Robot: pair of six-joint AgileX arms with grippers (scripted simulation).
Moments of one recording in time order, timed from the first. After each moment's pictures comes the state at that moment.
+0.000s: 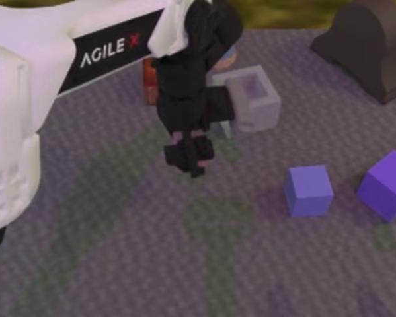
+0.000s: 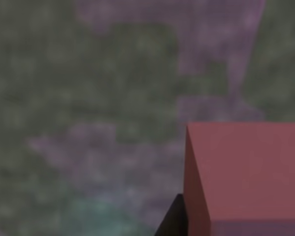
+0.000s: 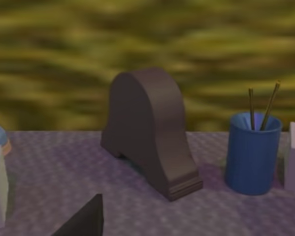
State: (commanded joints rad) left arm -0.62 2.27 1.93 -1.23 0.01 0.81; right arm 0.00 0.00 0.00 0.00 0.00 0.00
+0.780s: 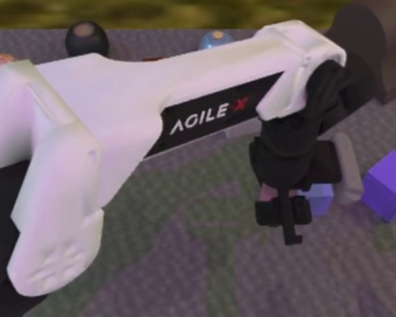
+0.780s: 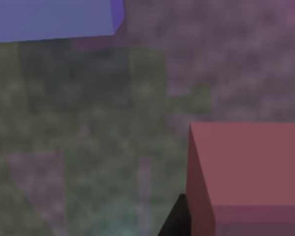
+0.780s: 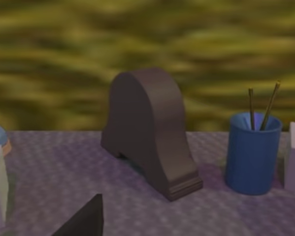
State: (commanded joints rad) left arm -0.94 2.29 2.02 -1.28 0.01 0.64; right arm 0.00 0.00 0.00 0.00 0.00 0.00
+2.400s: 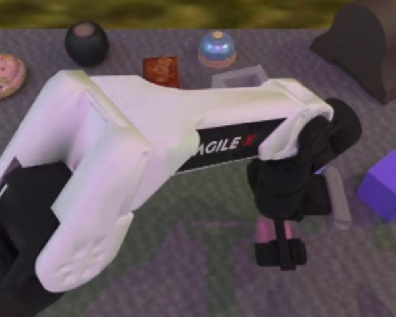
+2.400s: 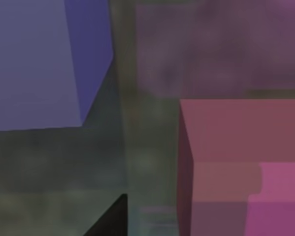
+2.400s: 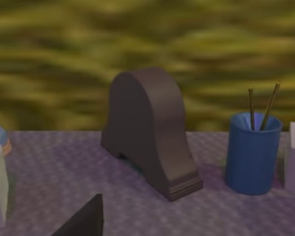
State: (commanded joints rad) left arm -0.95 2.36 1.86 -1.05 0.01 0.64; right arm 0.00 0.00 0.00 0.00 0.00 0.00
